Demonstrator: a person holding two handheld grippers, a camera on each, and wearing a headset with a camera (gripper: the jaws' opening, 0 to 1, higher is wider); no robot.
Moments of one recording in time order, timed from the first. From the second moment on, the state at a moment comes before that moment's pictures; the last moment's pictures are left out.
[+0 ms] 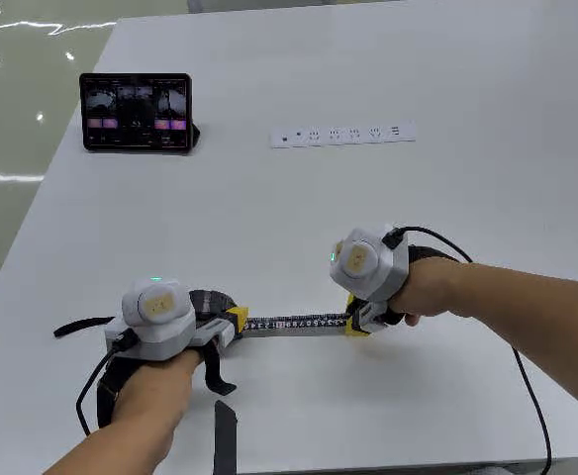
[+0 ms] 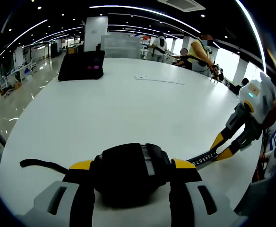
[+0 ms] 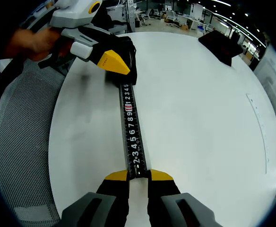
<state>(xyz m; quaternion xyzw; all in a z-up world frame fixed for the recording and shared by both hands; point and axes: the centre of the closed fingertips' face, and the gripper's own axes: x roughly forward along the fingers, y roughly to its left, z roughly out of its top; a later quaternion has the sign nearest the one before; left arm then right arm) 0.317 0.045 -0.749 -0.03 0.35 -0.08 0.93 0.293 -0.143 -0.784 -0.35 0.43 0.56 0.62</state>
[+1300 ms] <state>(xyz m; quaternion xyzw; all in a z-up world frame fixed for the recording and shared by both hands) 0.317 0.046 -0.749 -0.05 0.35 -0.08 0.93 0.292 -0.122 -0.782 -0.35 0.41 0.58 0.61</state>
